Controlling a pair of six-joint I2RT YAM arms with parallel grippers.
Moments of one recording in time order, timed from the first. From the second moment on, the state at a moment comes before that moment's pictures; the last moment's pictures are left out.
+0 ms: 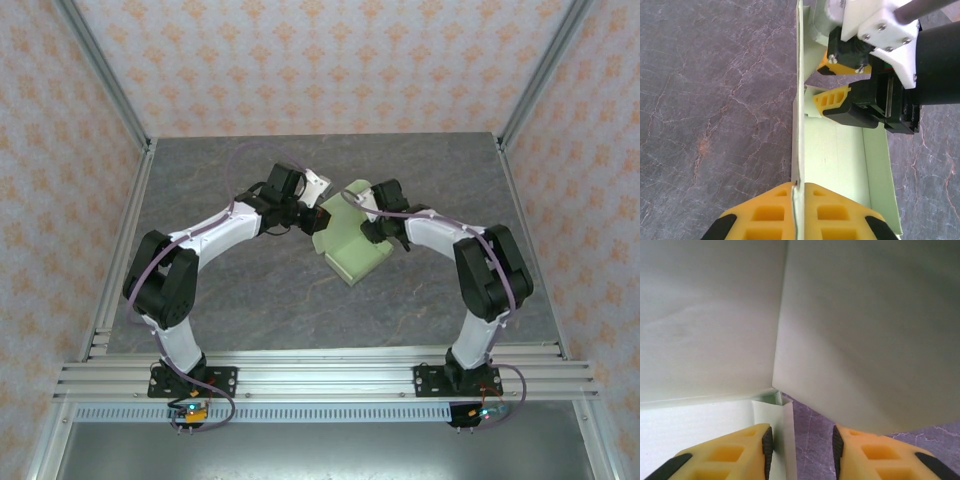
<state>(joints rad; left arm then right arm) -0.47 1.77 1.28 -0.33 0.45 -0.04 0.42 1.79 1.09 -0.30 0.03 -0.29</state>
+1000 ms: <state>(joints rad) -0.46 1.79 1.29 -0.31 0.42 -0.06 0.53 1.86 1.03 -0.14 0.31 -0.40</state>
